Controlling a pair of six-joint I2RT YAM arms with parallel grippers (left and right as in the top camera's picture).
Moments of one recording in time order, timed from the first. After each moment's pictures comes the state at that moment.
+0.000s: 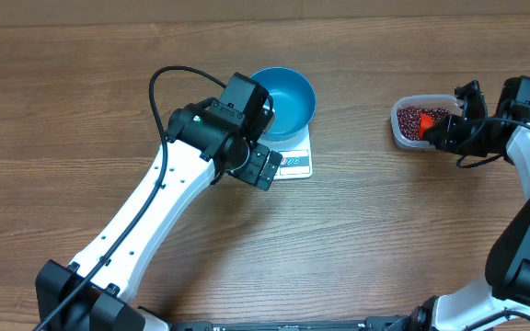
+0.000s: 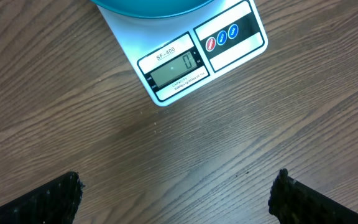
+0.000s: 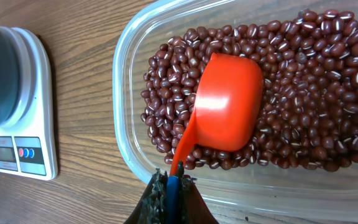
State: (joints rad) left arm -0.52 1.62 1.49 -1.14 0.02 -0.07; right arm -0.36 1.80 1.27 -0.76 -0.56 -0.19
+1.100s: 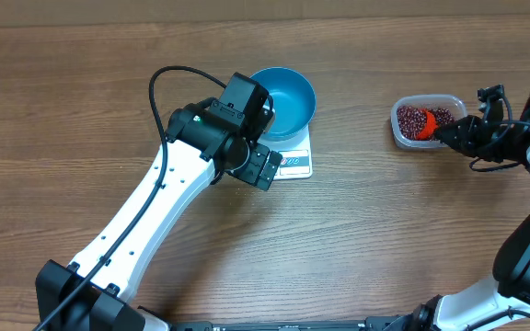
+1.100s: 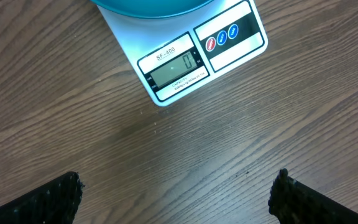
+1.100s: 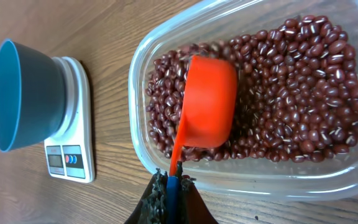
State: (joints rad) left arm -0.52 1.62 1.49 -1.14 0.02 -0.07; right arm -0.48 1.81 1.27 -0.77 -0.75 -0.19
